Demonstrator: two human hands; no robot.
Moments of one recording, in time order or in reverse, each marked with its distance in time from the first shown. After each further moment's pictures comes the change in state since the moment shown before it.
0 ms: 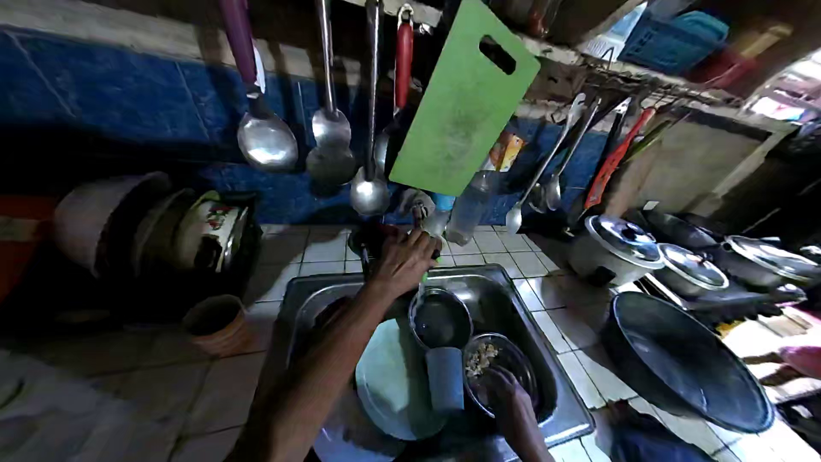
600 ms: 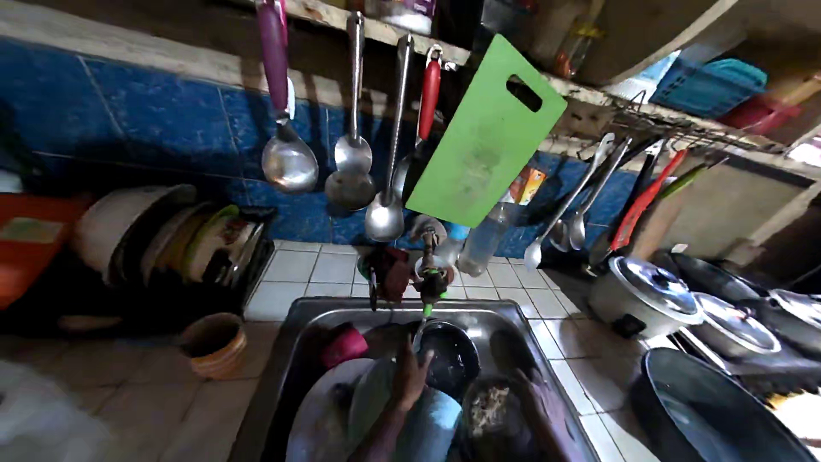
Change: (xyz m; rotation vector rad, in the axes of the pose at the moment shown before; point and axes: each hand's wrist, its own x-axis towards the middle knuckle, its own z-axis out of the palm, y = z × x) left_hand -0.087 0.049 0.179 -0.866 -0.030 -0.923; right_hand 0.110 0.034 -0.032 -0.572 -0.229 0.243
